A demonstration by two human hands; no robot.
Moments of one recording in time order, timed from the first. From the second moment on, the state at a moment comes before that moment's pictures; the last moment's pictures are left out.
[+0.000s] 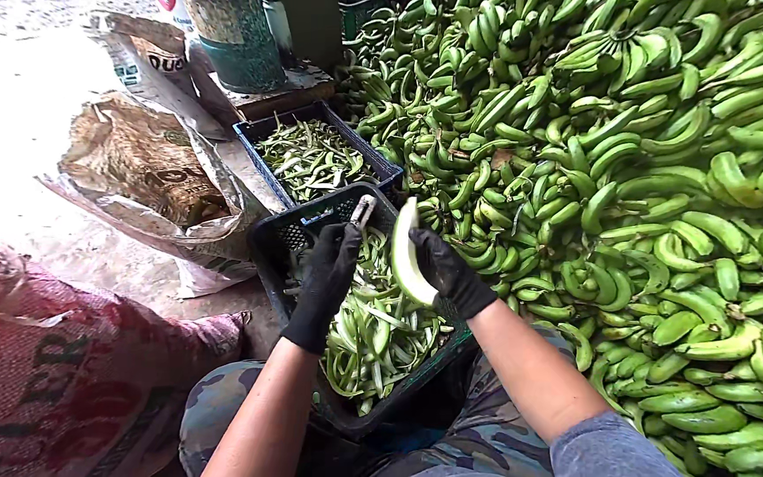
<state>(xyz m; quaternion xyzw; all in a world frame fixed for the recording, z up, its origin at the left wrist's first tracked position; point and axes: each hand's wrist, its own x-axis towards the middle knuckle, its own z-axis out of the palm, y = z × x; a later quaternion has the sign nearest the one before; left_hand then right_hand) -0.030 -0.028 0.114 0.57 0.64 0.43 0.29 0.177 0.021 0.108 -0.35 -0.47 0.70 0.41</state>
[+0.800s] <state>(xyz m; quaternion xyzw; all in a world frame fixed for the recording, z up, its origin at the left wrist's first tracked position) -0.031 -0.013 0.088 0.65 0.59 0.41 0.23 0.189 0.008 0.112 -0.30 -0.60 0.72 0.18</state>
